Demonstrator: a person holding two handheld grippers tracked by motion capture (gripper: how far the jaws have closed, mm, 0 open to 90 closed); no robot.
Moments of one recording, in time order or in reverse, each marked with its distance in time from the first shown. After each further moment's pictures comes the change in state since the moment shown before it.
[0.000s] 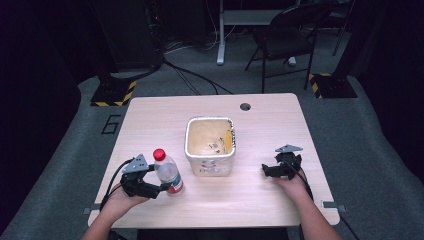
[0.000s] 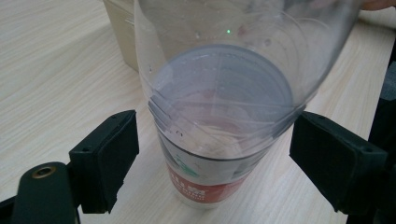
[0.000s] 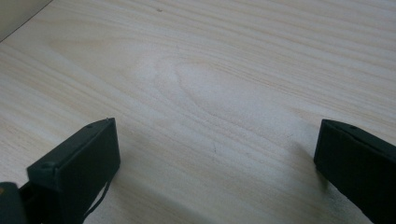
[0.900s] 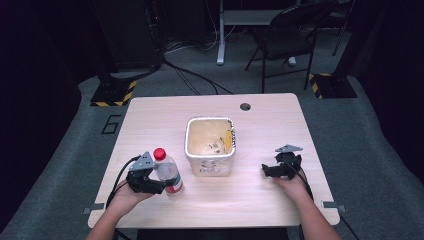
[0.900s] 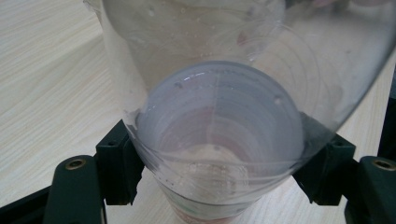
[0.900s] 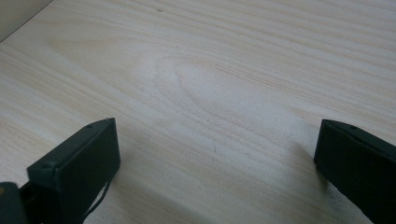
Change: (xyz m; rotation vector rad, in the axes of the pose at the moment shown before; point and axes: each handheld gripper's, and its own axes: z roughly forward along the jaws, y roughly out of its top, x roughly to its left) left arm 0.000 0.009 0.012 0.003 -0.002 0.041; right arm 0.000 0.000 0.000 0.000 0.000 0.000
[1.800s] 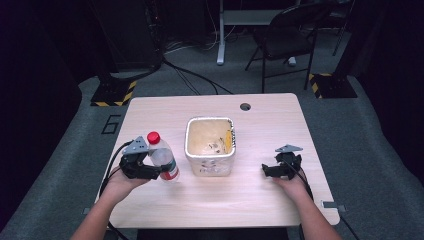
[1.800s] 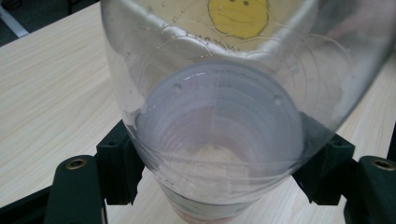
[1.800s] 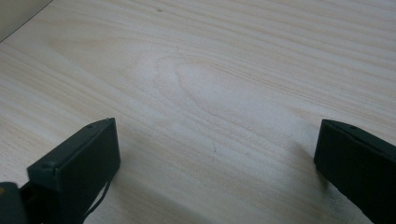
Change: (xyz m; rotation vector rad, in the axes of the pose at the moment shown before) left arm 0.016 0.041 -0.024 -0.008 0.049 -0.008; right arm 0.000 0.000 0.000 0.000 0.000 0.000
